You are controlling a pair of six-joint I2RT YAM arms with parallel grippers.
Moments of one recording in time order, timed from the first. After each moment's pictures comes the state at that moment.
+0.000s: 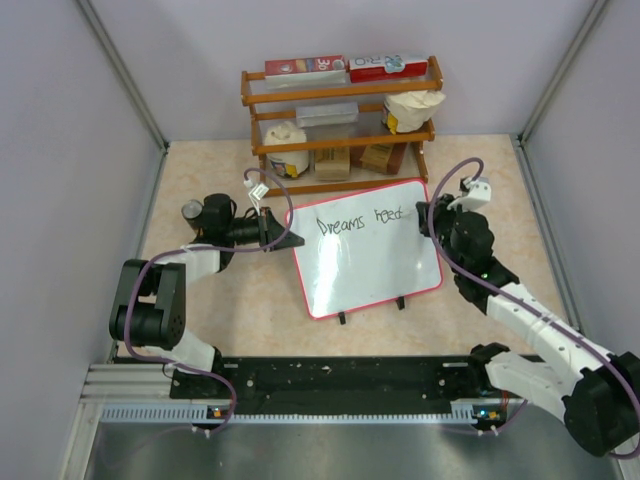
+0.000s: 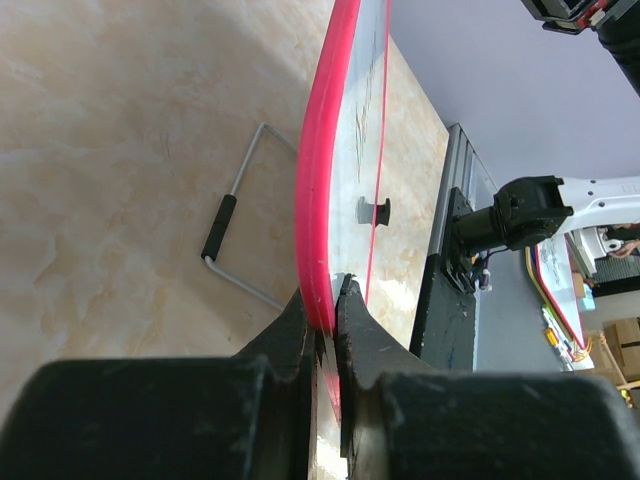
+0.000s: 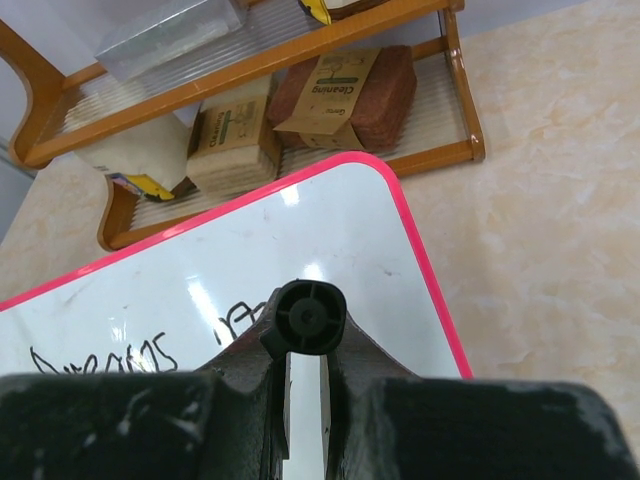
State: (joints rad) left arm -0.12 1.56 0.70 0.45 1.16 -0.45; right arm 0.45 0.97 0.61 0.23 0.30 0.44
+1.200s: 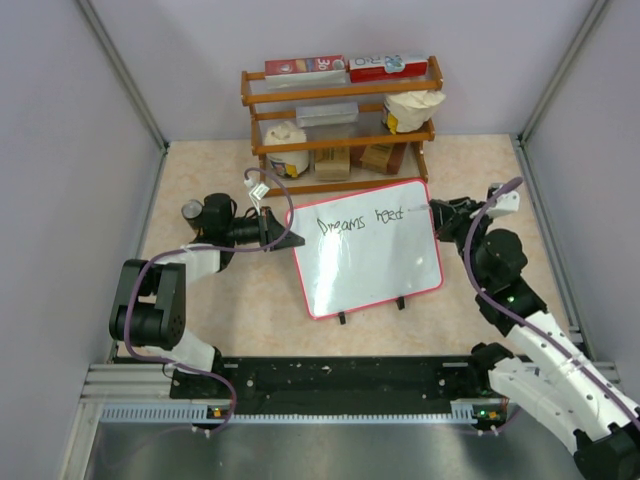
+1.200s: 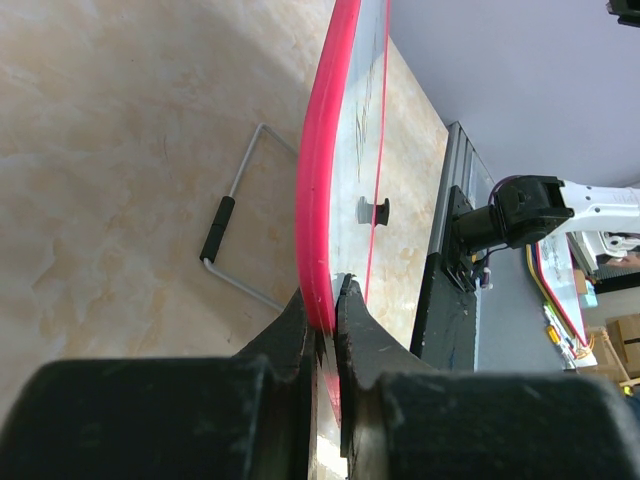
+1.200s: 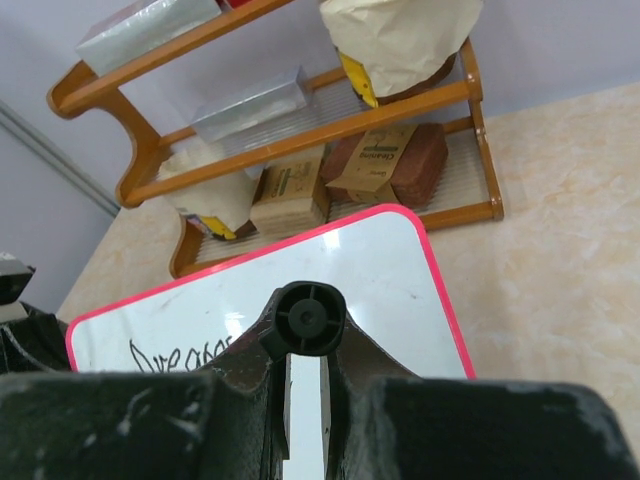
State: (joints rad) left arm -0.12 1.56 0.70 0.45 1.16 -0.44; right arm 0.45 0.70 0.60 0.16 0.28 0.43
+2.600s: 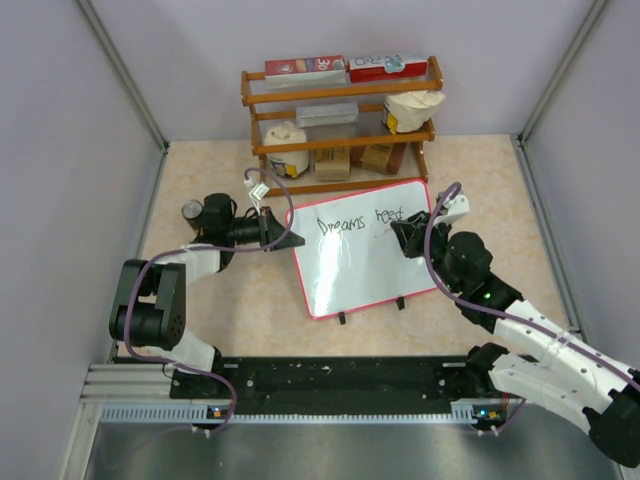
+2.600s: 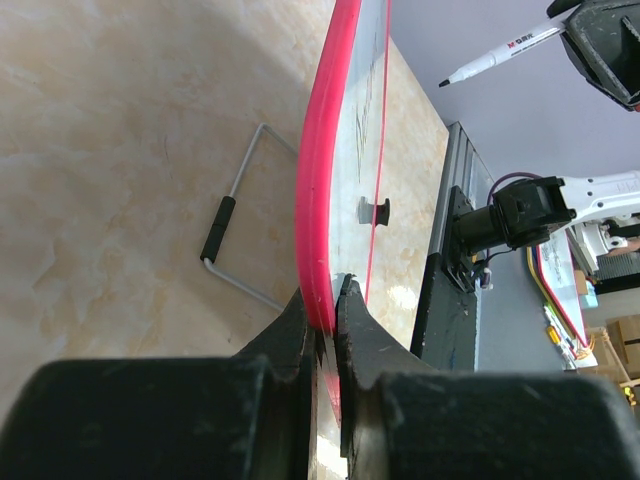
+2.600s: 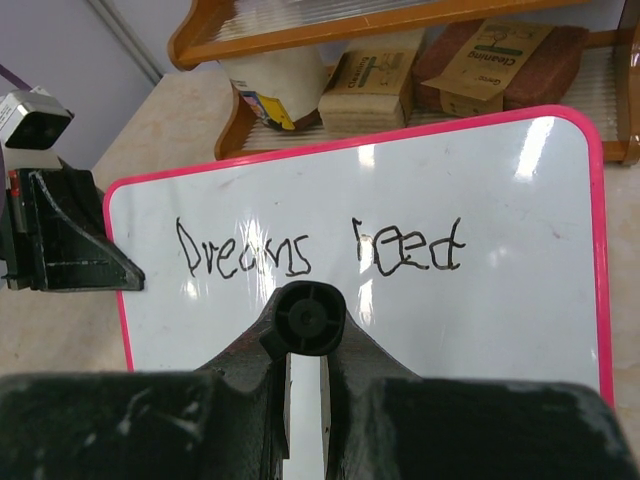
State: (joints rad) left arm -0.12 1.56 0.70 0.45 1.16 -0.44; right arm 0.68 0.83 0.58 0.17 0.23 0.37
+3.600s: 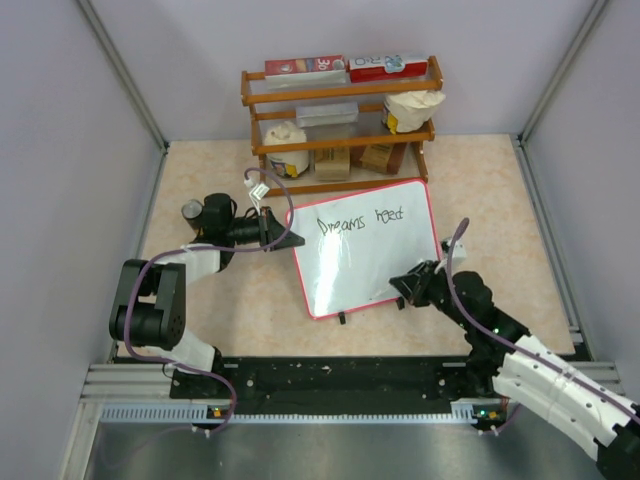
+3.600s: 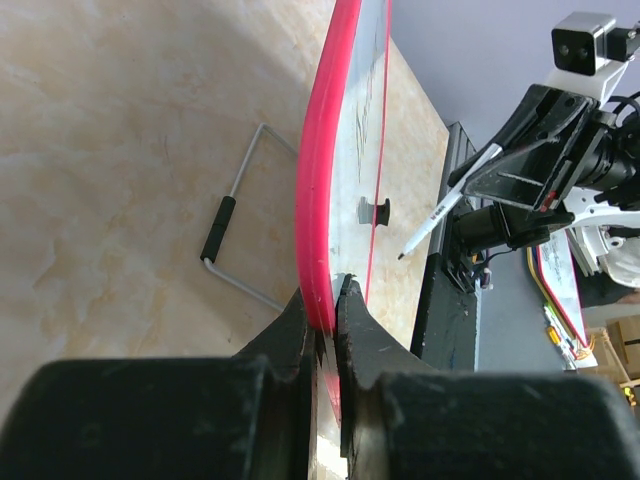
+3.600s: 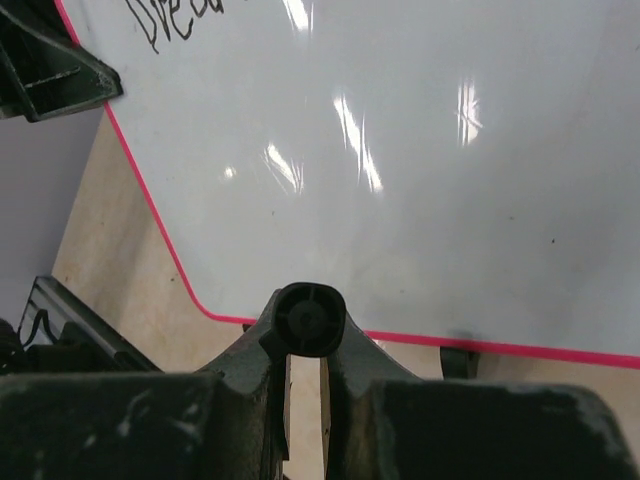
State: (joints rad) left arm -0.12 1.56 0.70 0.45 1.16 -0.44; right arm 0.68 0.58 0.27 0.01 0.04 0.69
